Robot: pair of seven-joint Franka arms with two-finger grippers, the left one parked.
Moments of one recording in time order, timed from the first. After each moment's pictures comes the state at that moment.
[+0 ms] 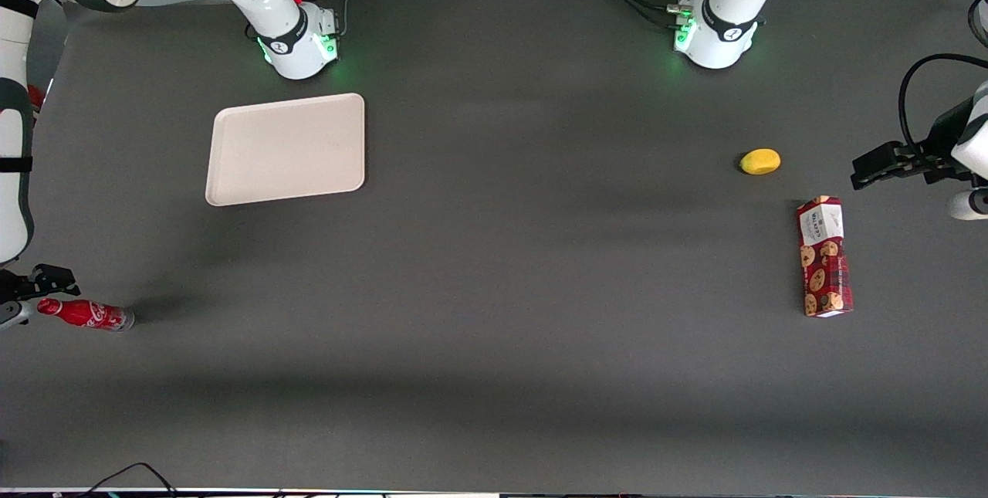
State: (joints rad) arm -0.28 0.67 -0.20 -1.37 0.06 2.08 -1.05
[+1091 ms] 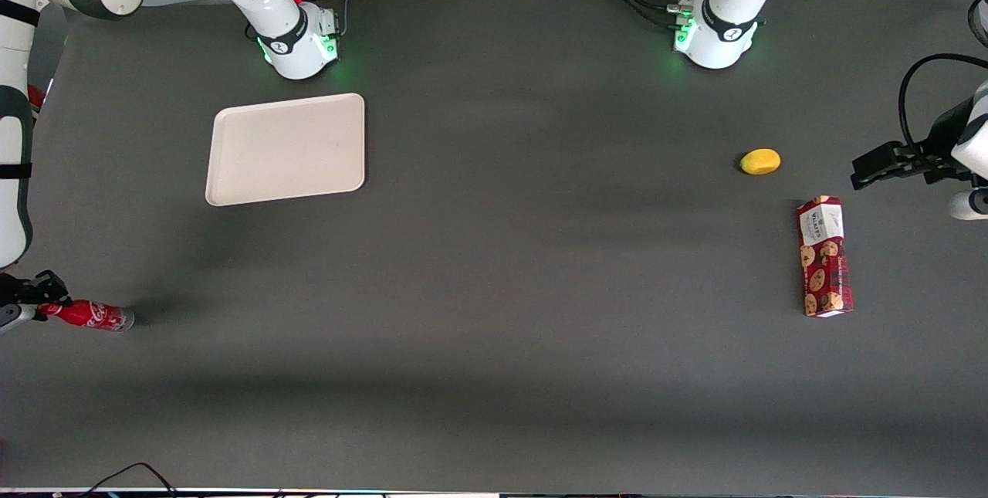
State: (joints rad) arm -0.29 0.69 -0.20 -1.34 0.08 2.08 -1.07
